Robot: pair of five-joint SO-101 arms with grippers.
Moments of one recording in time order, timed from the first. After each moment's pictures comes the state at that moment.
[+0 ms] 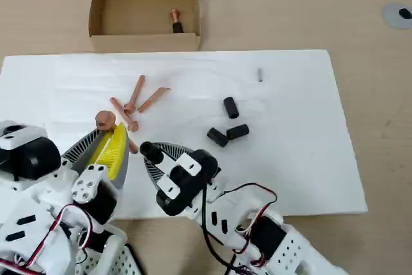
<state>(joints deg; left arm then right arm) 18.6 -96.3 41.7 70.5 8.8 -55.4 -103.3 96.7 25.7 -0.4</state>
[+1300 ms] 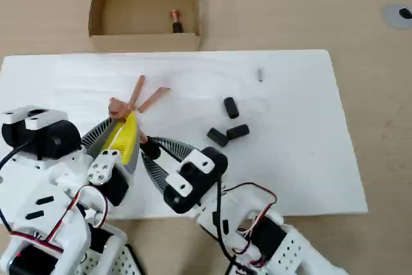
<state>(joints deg) 18.8 -96.3 50.9 61.8 8.2 -55.4 -103.3 96.7 20.0 -4.8</state>
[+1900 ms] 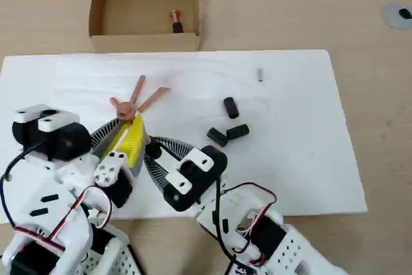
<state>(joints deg) 23.1 -96.4 52.8 61.3 4.6 -55.2 -103.3 96.7 20.0 -5.0</state>
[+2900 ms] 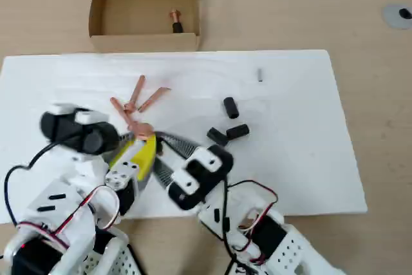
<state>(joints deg) 22.5 -90.0 48.7 75.7 0.5 -51.4 -103.3 96.7 16.7 -5.1</state>
